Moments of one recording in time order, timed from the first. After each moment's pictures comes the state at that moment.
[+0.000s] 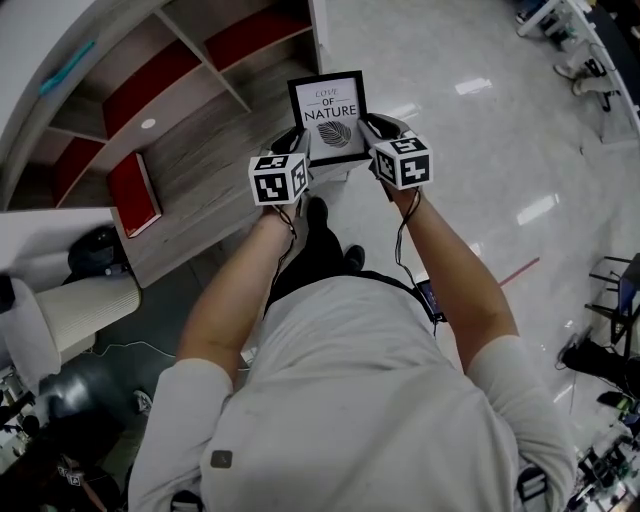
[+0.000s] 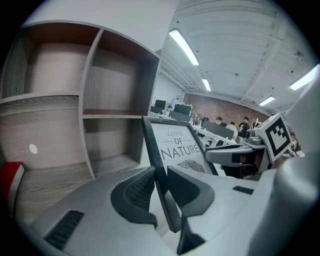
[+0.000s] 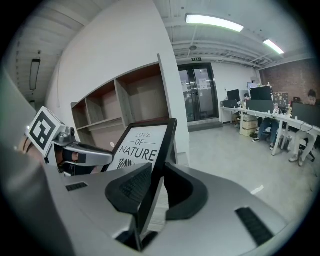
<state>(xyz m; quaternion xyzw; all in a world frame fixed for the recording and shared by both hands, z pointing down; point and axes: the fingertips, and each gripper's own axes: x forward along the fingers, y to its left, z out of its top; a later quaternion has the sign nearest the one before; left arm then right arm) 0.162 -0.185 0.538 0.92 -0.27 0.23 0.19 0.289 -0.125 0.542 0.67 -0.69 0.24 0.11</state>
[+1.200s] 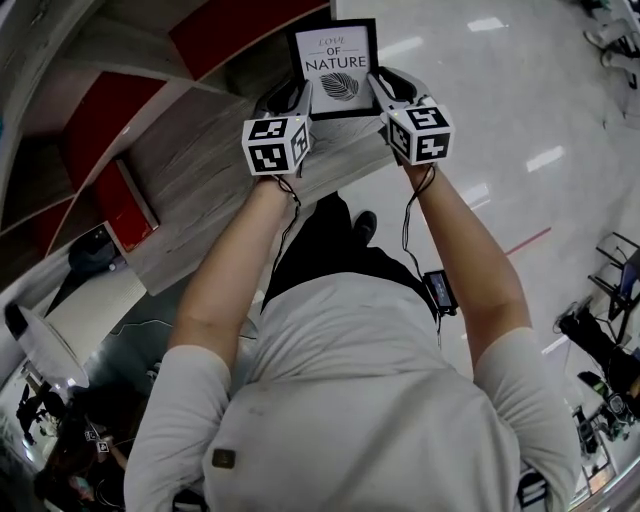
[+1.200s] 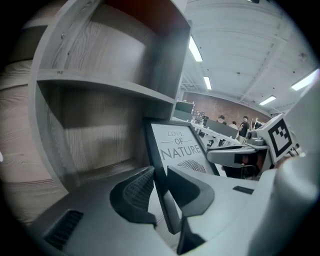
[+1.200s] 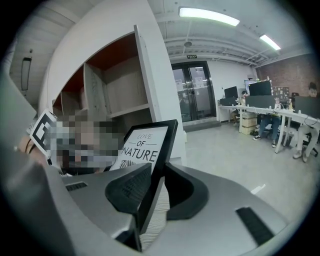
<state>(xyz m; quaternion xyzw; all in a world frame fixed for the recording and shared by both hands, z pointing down) 0.227 -0.338 0.615 0.92 -0.25 0.23 0.19 0.349 -0.269 0.614 0.69 -0.68 0.24 0.10</state>
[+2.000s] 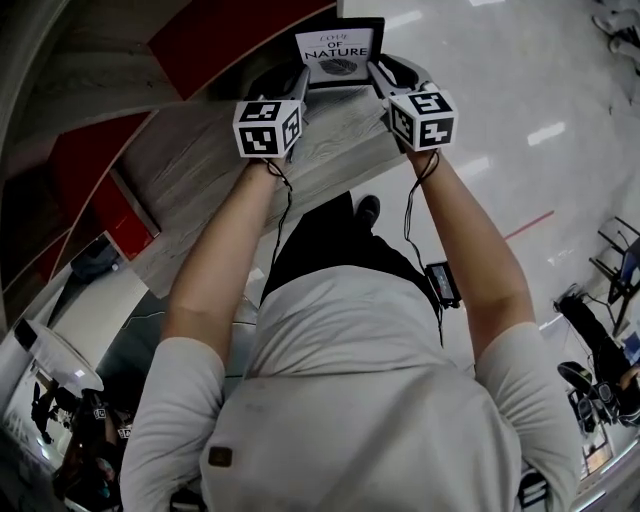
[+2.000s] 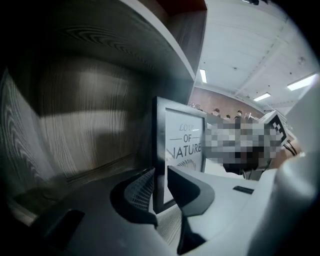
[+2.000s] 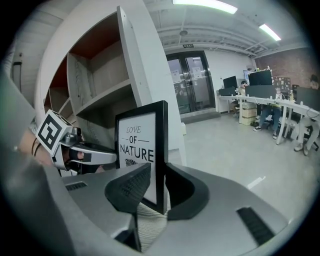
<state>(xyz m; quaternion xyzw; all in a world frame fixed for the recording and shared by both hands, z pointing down) 0.253 -0.388 0.668 0.92 -0.20 0.27 0.19 0.370 -0.310 0.670 0.68 -0.67 0.29 0.11</state>
